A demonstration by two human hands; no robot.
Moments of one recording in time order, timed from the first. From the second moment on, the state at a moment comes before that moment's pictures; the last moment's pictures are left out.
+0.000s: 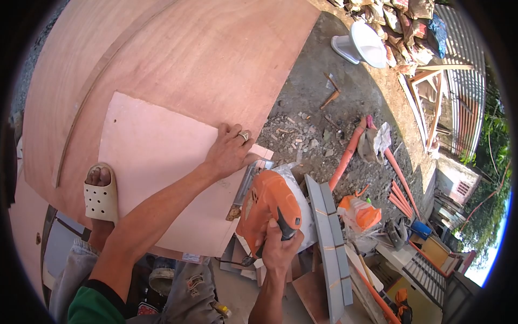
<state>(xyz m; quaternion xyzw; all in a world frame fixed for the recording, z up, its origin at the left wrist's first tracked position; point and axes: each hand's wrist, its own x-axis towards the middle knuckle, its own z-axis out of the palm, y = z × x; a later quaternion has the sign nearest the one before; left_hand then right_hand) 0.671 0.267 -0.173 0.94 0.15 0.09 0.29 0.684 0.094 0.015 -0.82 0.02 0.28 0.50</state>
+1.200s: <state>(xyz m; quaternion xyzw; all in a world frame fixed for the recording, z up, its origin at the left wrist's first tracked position) 0.673 0.265 -0.177 0.93 0.16 0.15 0.28 0.690 0.096 0.012 -0.82 0.00 0.28 0.50</state>
